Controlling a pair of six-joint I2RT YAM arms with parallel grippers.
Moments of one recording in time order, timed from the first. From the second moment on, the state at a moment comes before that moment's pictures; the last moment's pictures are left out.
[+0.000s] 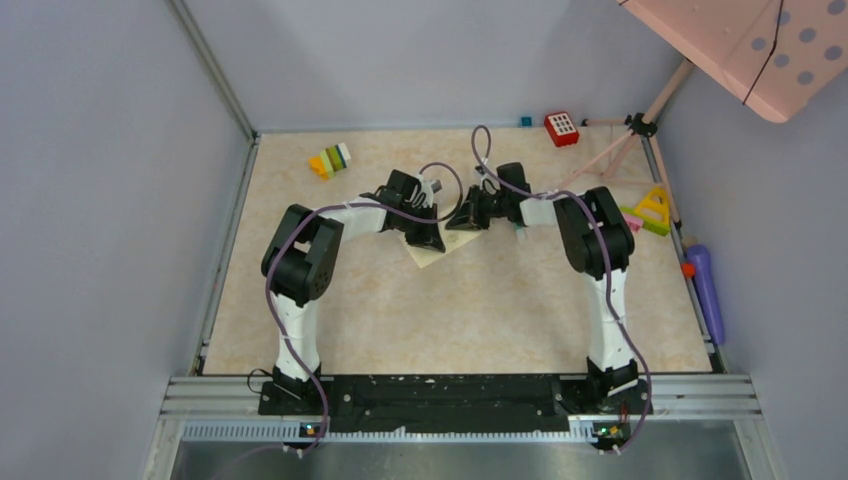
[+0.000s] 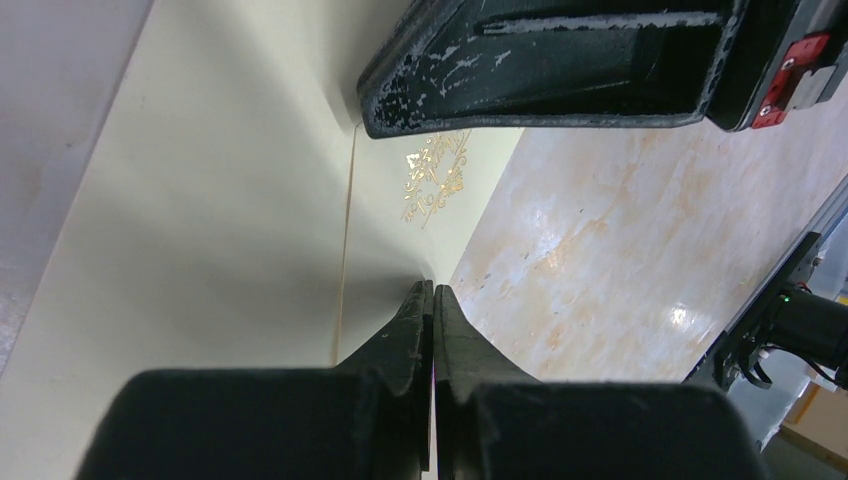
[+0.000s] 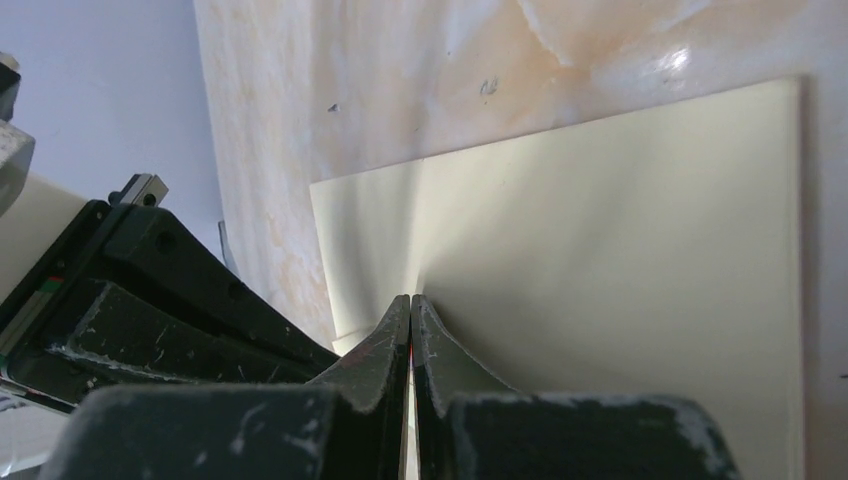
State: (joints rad) left arm -0.46 2.04 1.31 -0.24 0.55 -0.34; right arm 0.36 2.25 1.37 0.16 -0.81 0.68
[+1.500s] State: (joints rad) left arm -0.47 2.04 1.30 -0.20 0.53 -0.35; right arm 0.29 2.23 1.35 0.13 -0.79 0.60
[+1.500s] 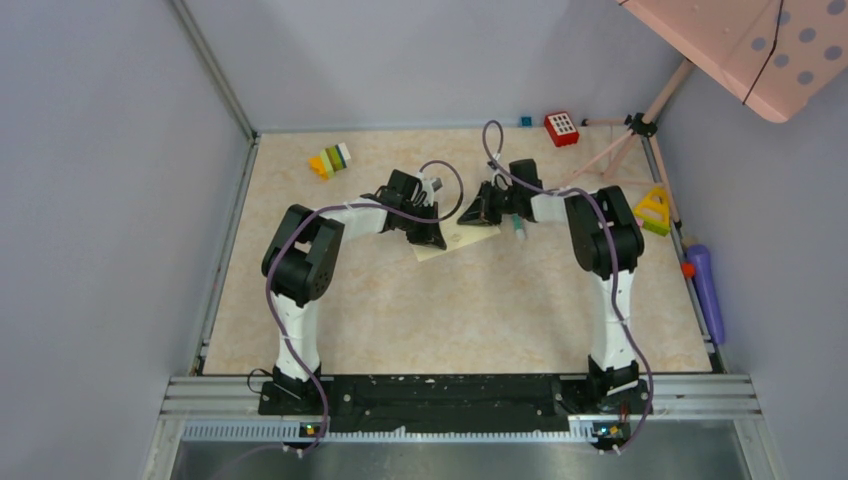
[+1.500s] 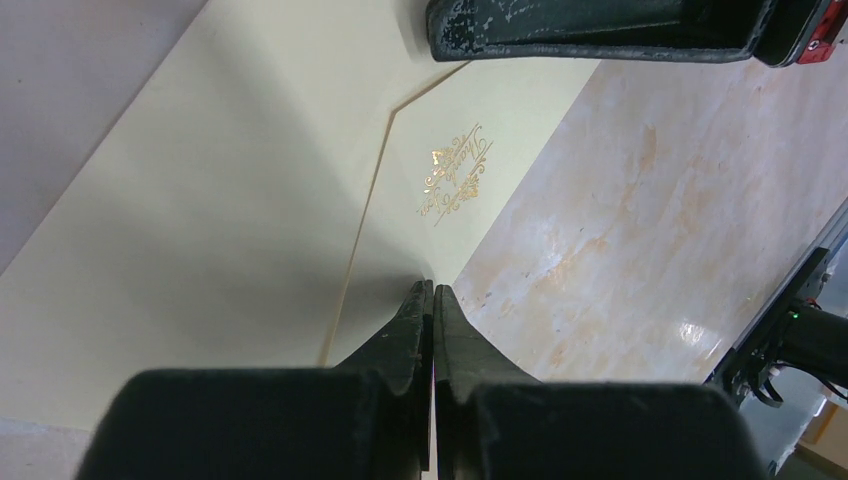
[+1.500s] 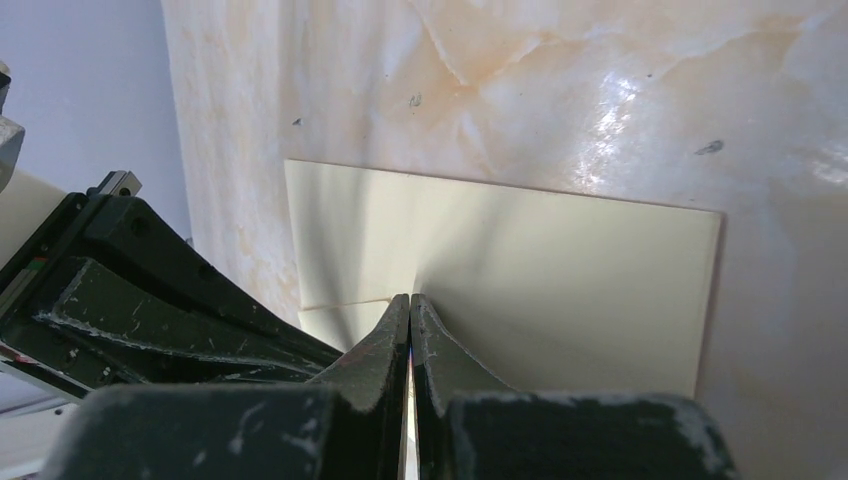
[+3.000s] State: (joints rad) left arm -0.46 2.14 1.64 -0.37 0.56 -0.35; right arm 0.29 2.17 1.35 -0.10 -0.81 0.38
